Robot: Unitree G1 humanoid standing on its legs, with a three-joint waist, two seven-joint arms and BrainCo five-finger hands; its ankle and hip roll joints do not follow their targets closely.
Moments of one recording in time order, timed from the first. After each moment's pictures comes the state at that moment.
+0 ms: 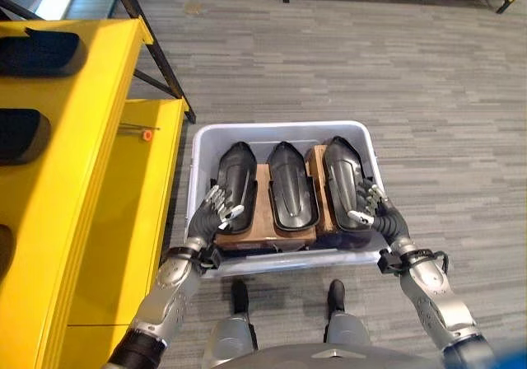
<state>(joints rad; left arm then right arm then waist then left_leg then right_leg) -0.02 0.44 -0.24 0.10 -0.65 -0.14 0.01 -0.02 -0.42 0.21 0.04 0.40 -0.12 -0.03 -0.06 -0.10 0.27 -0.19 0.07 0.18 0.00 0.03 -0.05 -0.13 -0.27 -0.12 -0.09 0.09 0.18</state>
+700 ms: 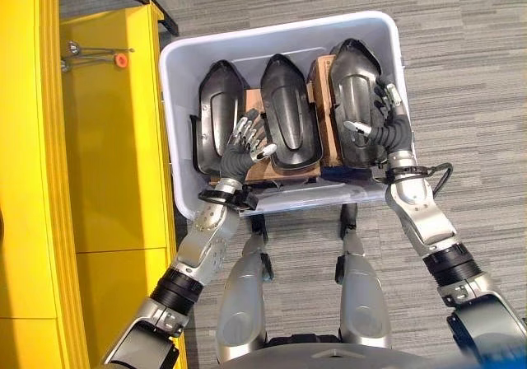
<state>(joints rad) -0.23 0.34 -0.34 0.07 -0.66 -0.23 0.13 -0.38 -0.40 0.25 0.10 0.18 -0.17 -0.36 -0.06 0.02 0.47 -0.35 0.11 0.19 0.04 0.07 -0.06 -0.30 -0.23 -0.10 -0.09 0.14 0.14</state>
